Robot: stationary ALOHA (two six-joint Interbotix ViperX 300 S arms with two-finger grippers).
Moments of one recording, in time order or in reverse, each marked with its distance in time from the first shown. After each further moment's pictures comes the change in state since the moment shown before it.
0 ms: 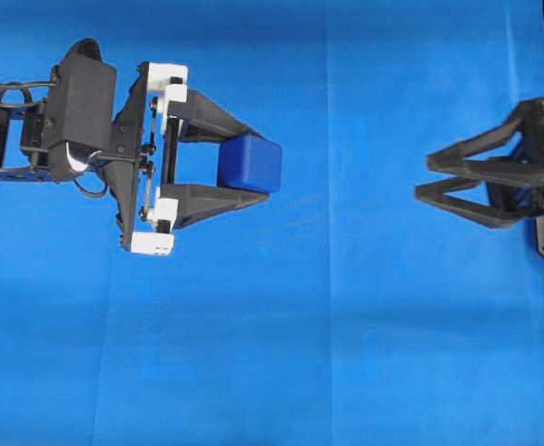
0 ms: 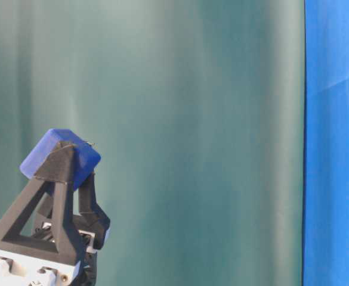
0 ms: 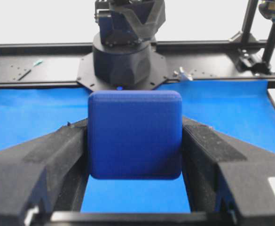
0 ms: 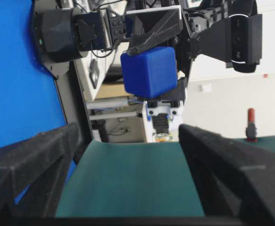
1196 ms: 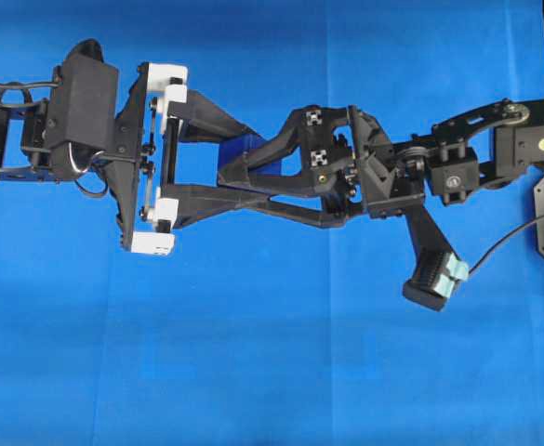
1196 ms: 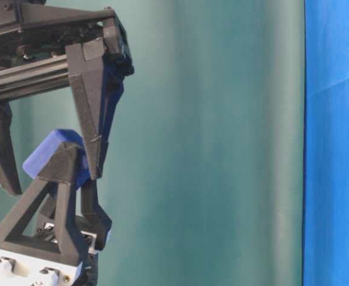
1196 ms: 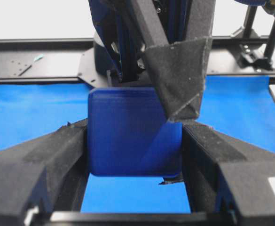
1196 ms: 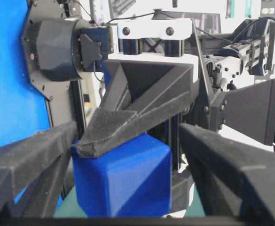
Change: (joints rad) left arm 0.000 0.000 0.000 0.000 0.020 -0.002; right arm -0.009 0.555 -0.465 -0.078 -0.020 -0.005
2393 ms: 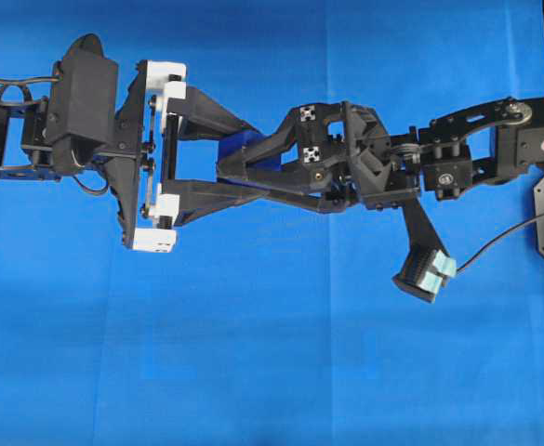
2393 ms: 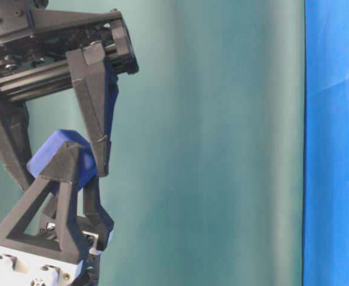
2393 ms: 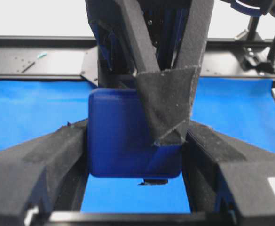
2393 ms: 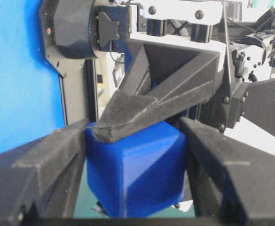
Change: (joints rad) left arm 0.002 0.000 0.000 0.002 0.003 -0.023; right arm 0.002 -0.002 -0.018 -0.067 0.144 0.017
